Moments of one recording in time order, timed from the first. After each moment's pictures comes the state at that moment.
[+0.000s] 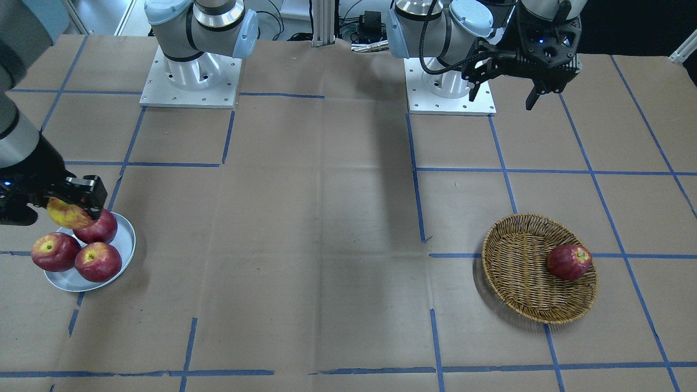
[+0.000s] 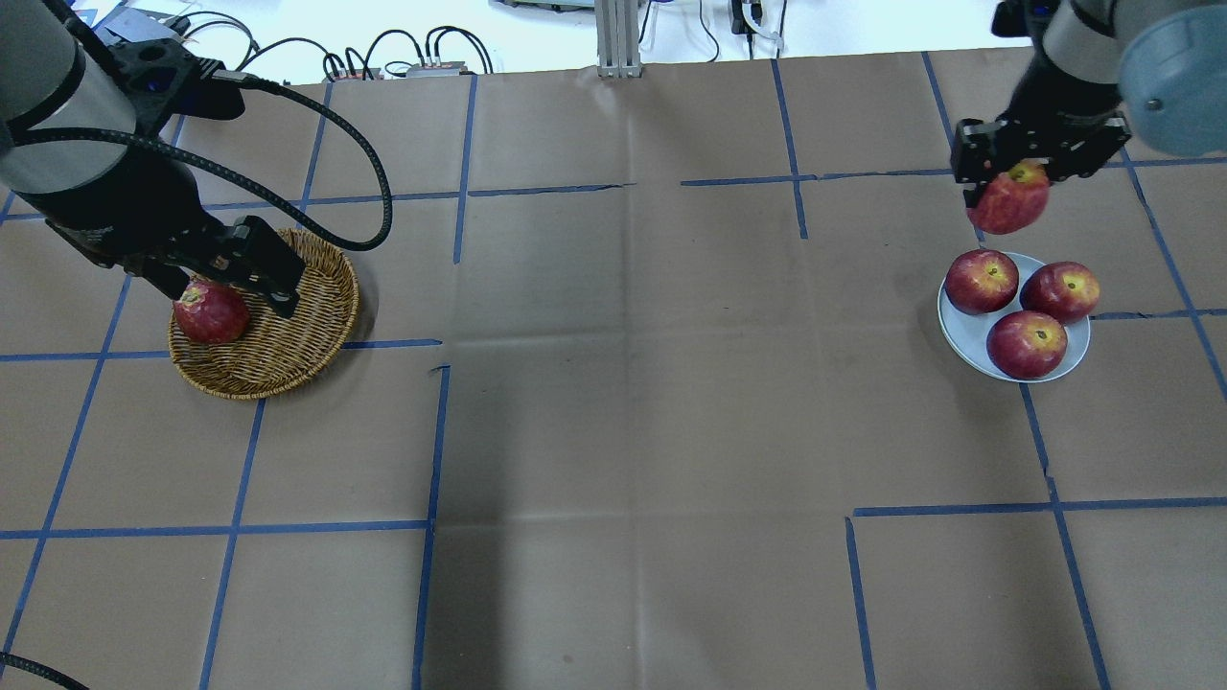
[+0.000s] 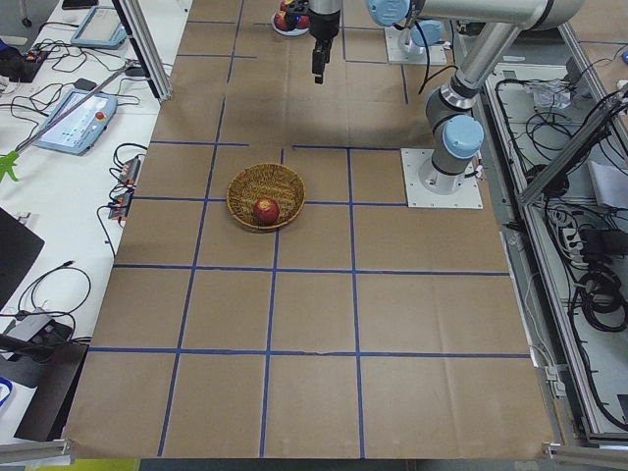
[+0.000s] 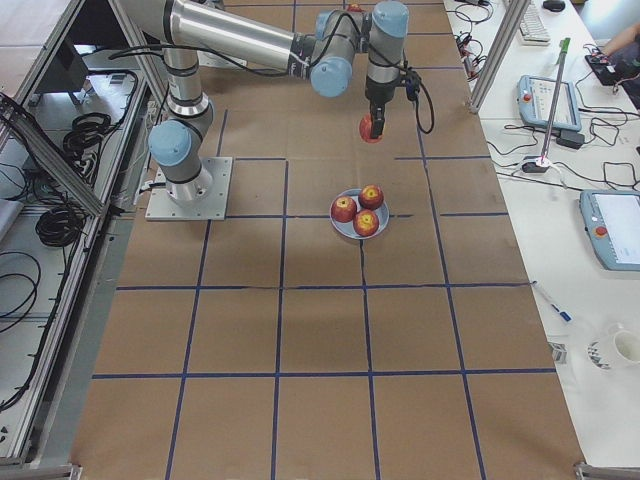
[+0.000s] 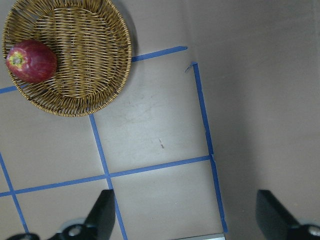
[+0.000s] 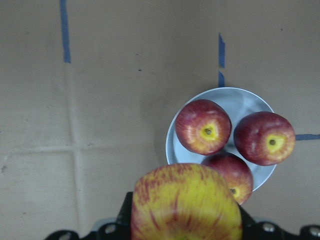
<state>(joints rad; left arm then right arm) -1.47 -1.40 -1.66 -1.66 1.61 0.30 1.30 -1.40 1.62 -1.80 -1.61 -0.26</state>
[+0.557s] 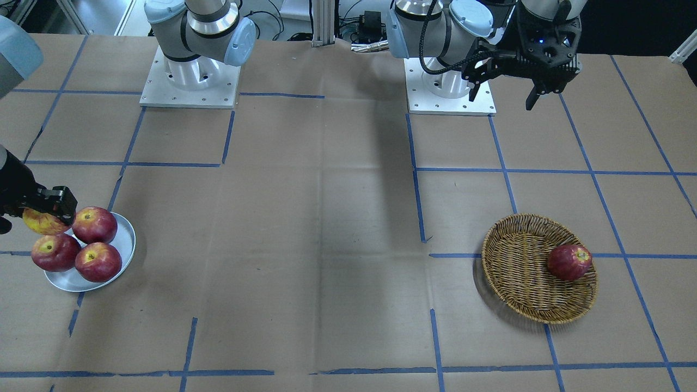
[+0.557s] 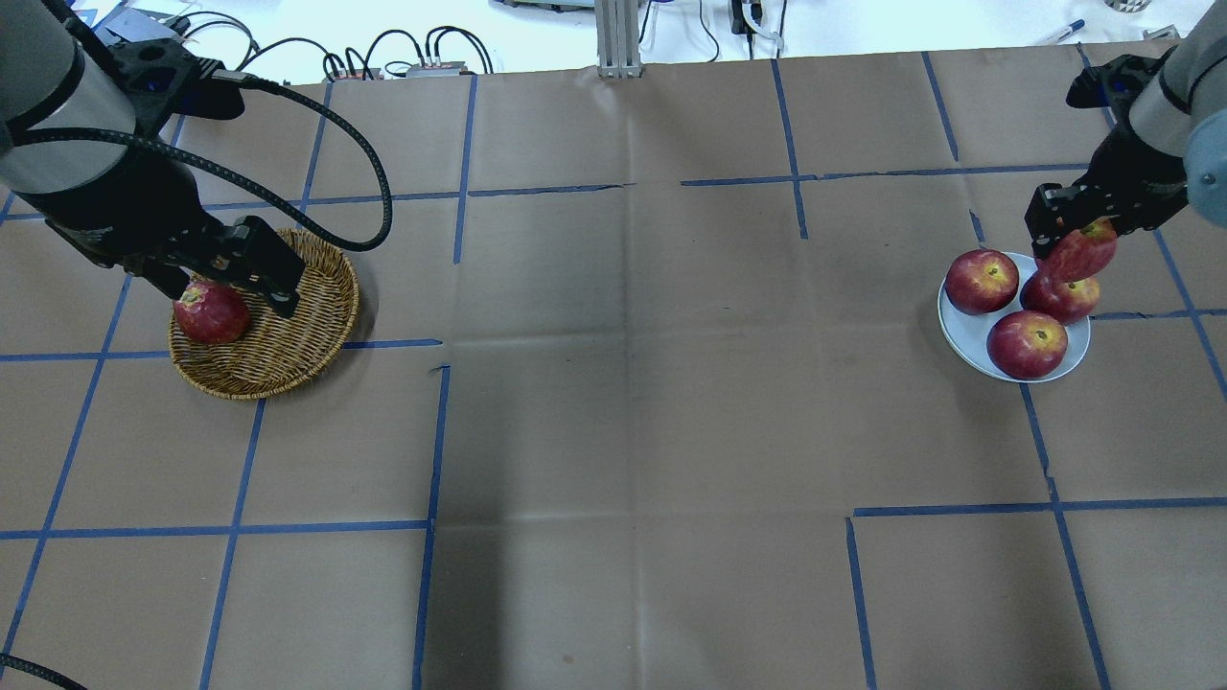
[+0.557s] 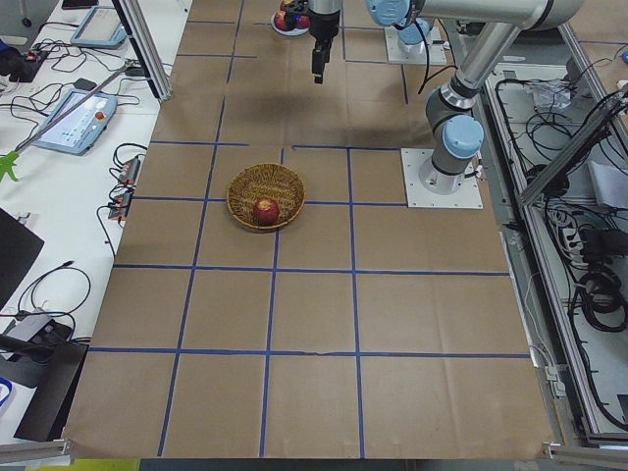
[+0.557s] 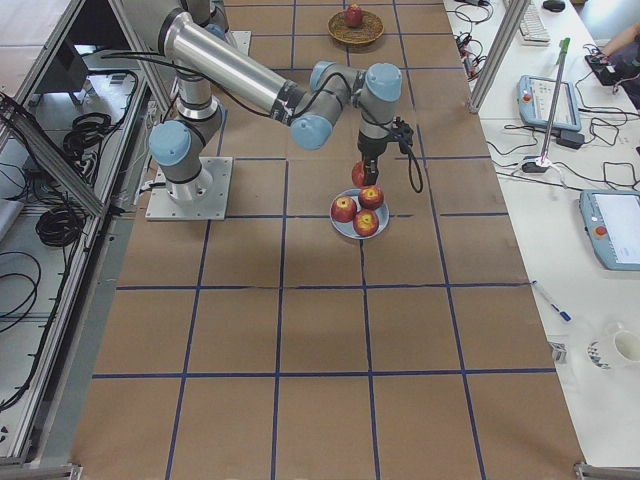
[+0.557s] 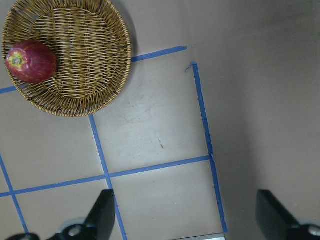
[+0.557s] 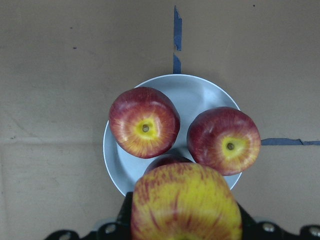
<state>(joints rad) -1.47 -1.40 -1.66 -1.66 1.61 0.30 1.17 -1.36 1.77 -1.99 -1.61 -0.42</state>
